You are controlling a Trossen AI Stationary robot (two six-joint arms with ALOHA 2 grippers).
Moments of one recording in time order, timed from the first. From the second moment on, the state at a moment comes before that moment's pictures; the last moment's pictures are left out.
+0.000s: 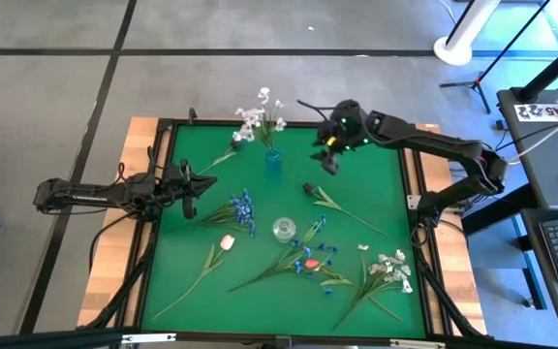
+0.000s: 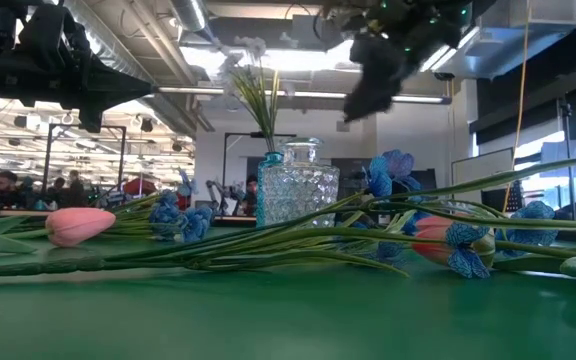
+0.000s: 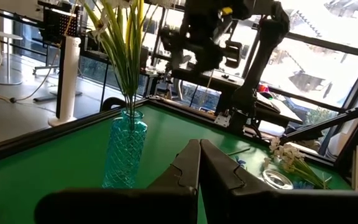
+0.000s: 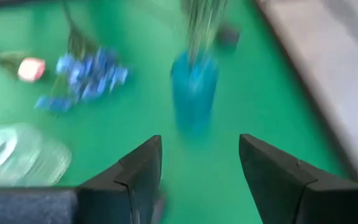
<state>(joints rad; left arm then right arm) 0.03 0.21 0.01 0.25 -0.31 -0.25 -0.48 1.45 1.19 -0.52 -0.29 -0.15</state>
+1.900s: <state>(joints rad) 0.03 0.21 0.01 0.24 -0.26 -0.34 -0.01 1.32 0.50 -0.40 0.13 0.40</state>
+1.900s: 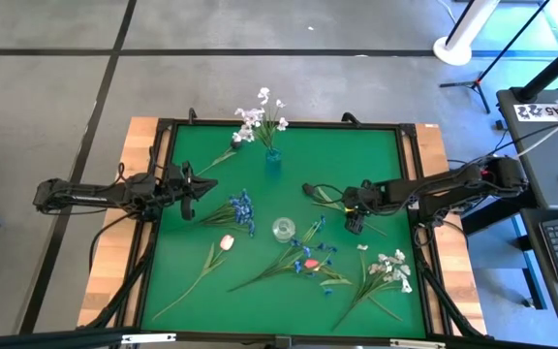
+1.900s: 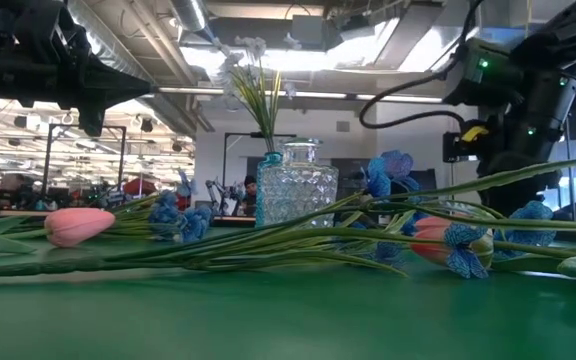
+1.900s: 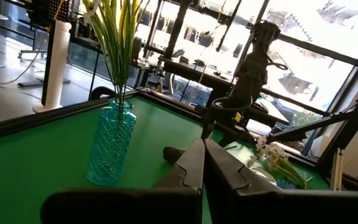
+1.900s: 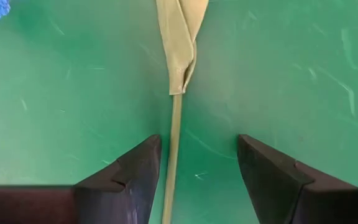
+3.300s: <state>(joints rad) -0.01 0.25 0.03 0.47 -0.08 -0.44 -0.01 0.81 0.68 0.07 0.15 0.19</state>
